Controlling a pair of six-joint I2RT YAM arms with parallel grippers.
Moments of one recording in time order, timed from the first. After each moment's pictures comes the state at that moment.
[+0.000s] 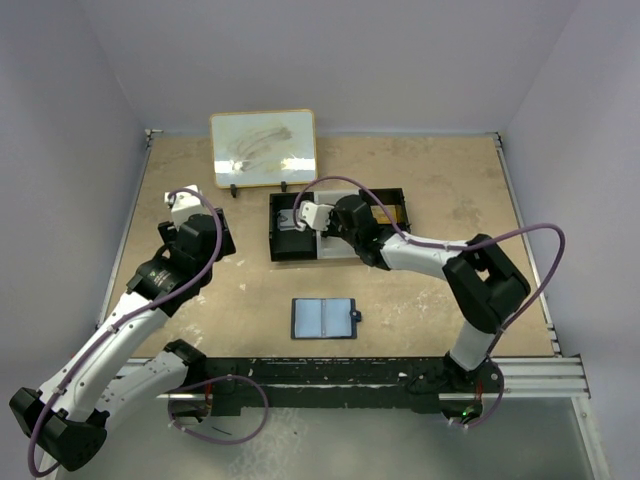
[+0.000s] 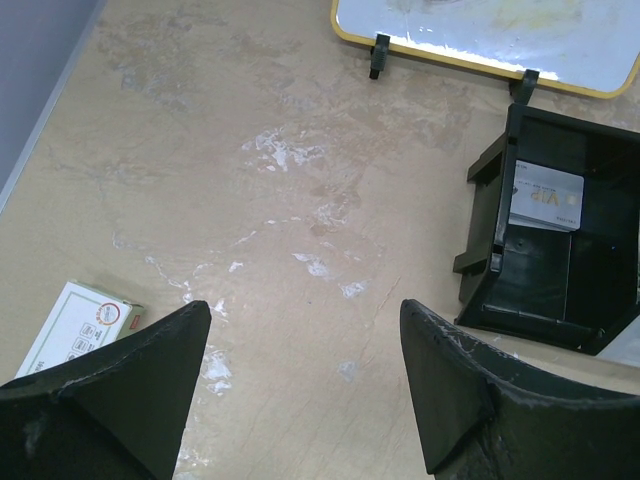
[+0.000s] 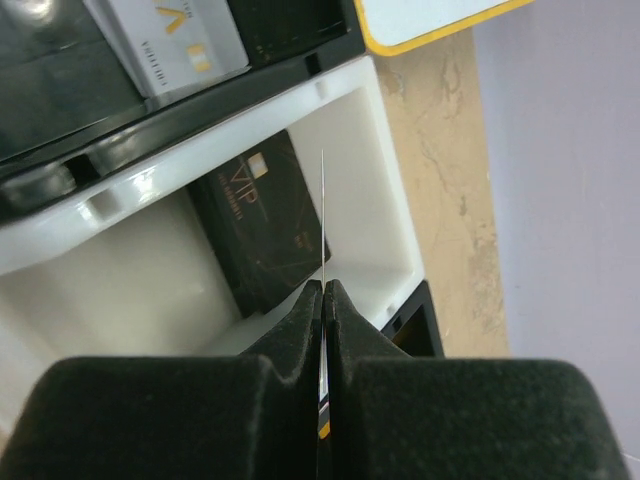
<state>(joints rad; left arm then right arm) -0.53 0.84 0.87 -0.67 -0.69 -0.52 0.72 1.71 0.96 0.22 0.22 -0.87</state>
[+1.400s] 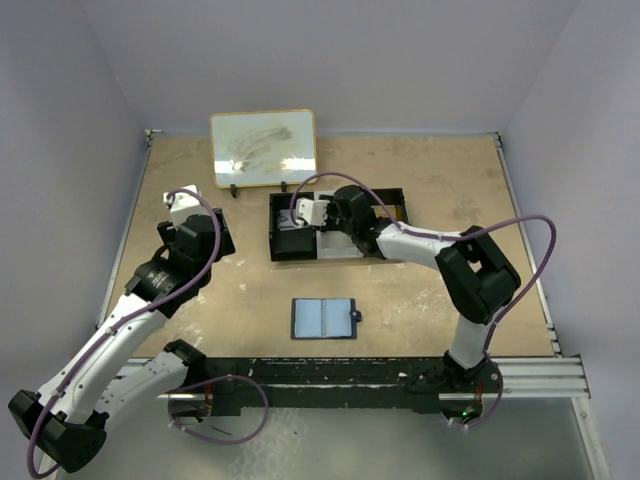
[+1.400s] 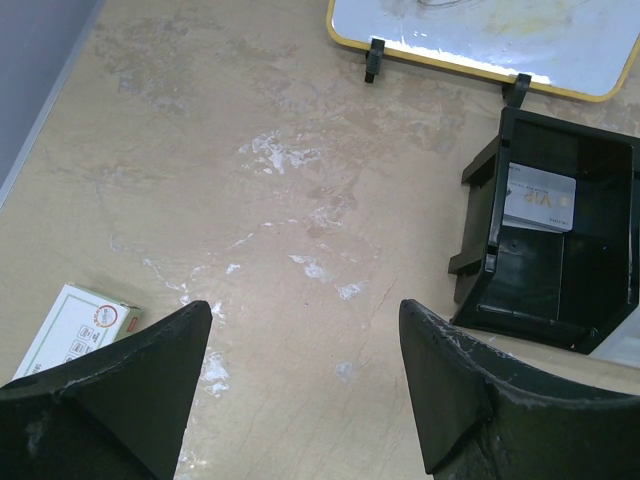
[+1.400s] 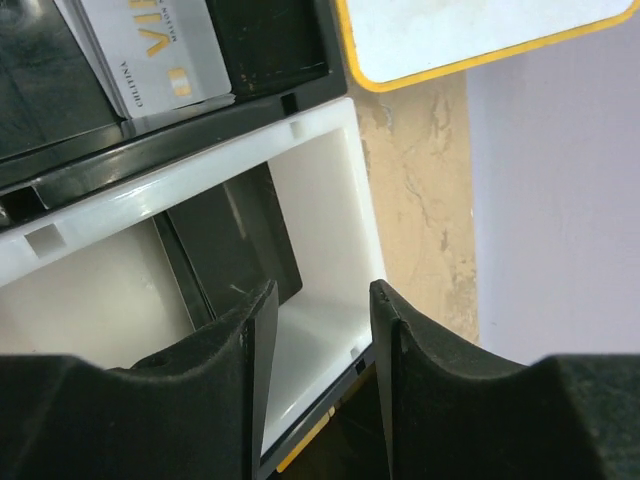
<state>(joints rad) -0.53 0.83 0.87 -0.67 -0.68 -0.51 0.67 1.79 1.08 0.16 0.13 -0.99</state>
